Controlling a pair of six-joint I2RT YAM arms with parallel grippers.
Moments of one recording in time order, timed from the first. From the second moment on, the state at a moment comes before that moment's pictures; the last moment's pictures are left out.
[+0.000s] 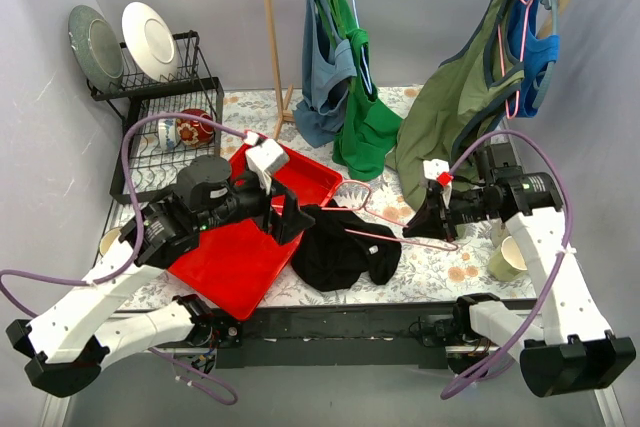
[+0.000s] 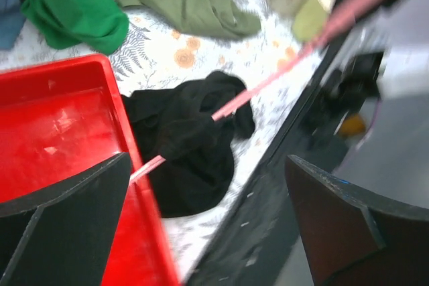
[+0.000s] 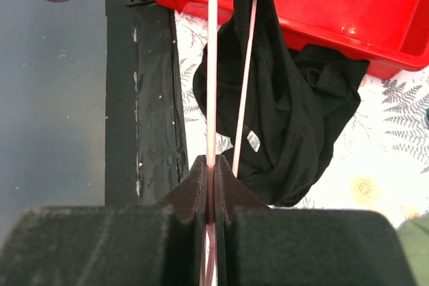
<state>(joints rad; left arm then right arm) -0.83 0.92 1.21 -0.65 0.18 -0.22 0.17 1.00 1.14 -1.34 -1.13 -1.01</state>
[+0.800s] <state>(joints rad) -0.83 1.15 1.15 -0.51 0.47 0.38 0.22 1.10 1.20 -1.37 -1.13 -1.08</state>
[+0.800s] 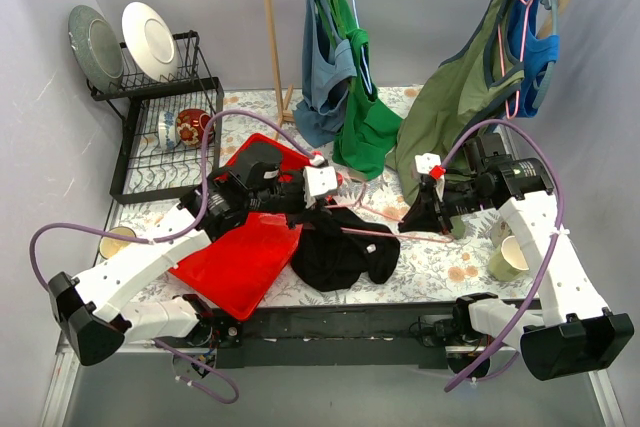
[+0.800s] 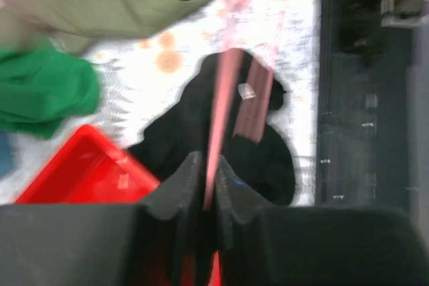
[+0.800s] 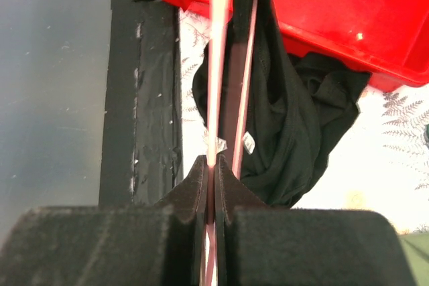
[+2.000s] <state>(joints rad) -0.83 0.81 0.81 -0.21 0.10 -0.45 0.53 0.96 0.87 -0.82 -0.60 -0.54</state>
